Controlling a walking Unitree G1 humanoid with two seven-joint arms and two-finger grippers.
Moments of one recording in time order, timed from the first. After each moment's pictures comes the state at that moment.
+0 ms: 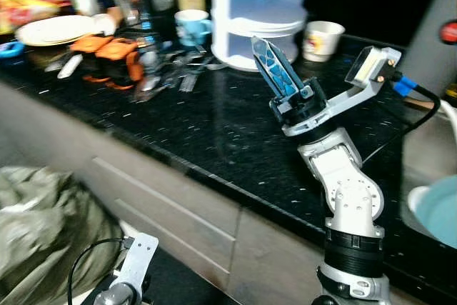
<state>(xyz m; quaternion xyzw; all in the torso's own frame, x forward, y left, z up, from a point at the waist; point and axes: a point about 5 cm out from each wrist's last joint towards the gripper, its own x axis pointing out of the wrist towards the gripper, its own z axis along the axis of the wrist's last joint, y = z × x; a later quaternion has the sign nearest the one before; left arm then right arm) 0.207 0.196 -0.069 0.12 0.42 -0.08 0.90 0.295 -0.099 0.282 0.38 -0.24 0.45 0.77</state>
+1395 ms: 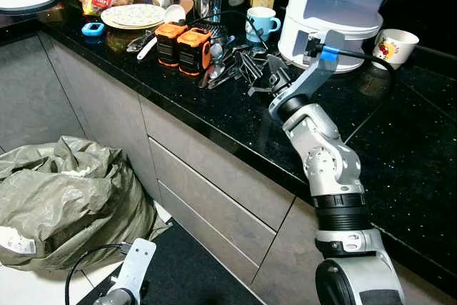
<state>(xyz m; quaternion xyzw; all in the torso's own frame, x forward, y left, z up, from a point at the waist) 0.207 0.195 -0.069 0.11 0.42 -0.08 0.90 0.362 -0.103 0.268 0.20 -0.15 0.23 0.94</state>
